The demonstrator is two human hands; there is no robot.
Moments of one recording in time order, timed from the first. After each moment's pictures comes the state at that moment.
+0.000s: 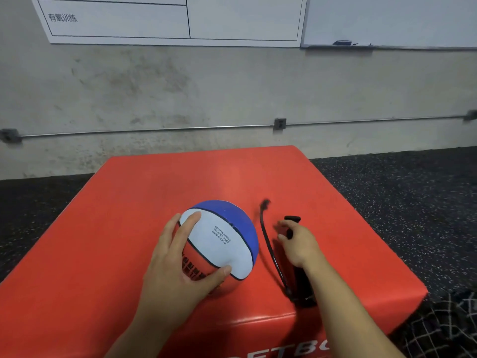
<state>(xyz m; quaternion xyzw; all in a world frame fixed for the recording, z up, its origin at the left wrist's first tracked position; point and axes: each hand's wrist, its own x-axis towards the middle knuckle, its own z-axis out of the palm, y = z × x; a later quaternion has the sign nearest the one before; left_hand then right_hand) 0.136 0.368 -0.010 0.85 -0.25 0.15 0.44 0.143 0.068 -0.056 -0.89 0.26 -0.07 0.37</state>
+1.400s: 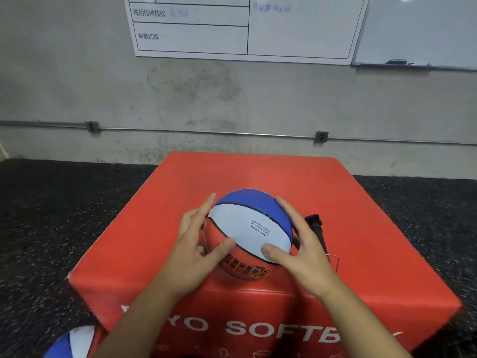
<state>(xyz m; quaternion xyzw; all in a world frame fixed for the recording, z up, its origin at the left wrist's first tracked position) 0.091 0.450 0.029 0.77 -0.25 0.06 0.58 0.045 0.210 0.027 -0.81 -0.08 -0.17 0.56</state>
